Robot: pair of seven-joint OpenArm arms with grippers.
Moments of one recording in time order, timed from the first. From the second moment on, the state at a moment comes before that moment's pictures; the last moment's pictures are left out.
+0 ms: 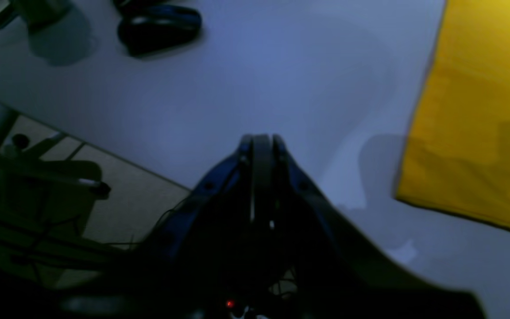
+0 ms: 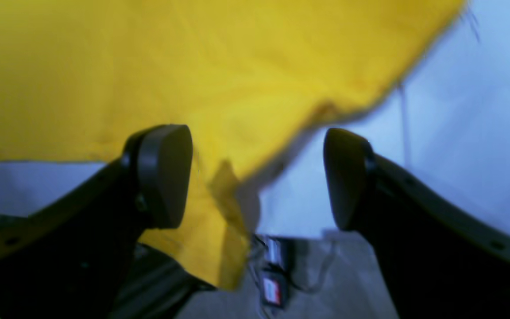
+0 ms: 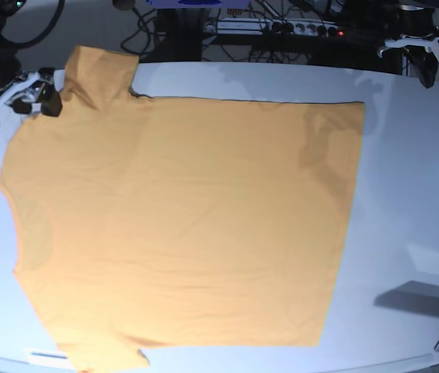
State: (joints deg) left arm 49.6 -6.0 -38.6 103.4 -23.7 -7.8 -5.9; right arm -24.7 1.8 46.5 111.0 49.0 33.7 -71.2
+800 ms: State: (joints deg) left arm 49.7 -6.0 -38.7 103.3 -23.7 -7.8 -5.9; right arm -19.8 3.4 38.8 96.6 48.8 34.1 -71.2
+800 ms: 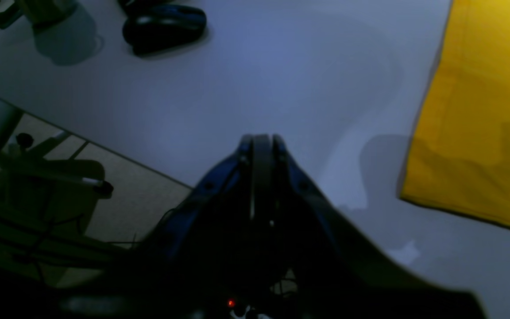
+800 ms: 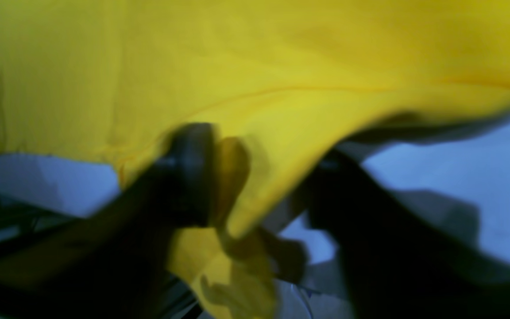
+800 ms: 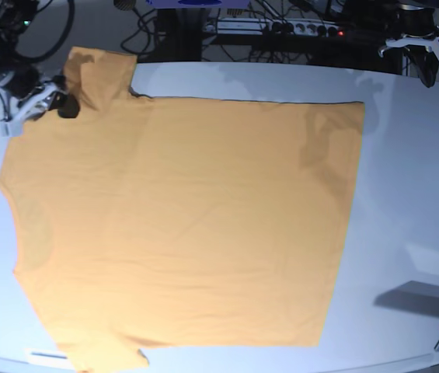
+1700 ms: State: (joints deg) left arm 38.9 -9.8 -41.5 100.9 -33.6 -21.5 16.3; right arm -19.8 3.6 37.9 96.5 48.7 33.7 -71.0
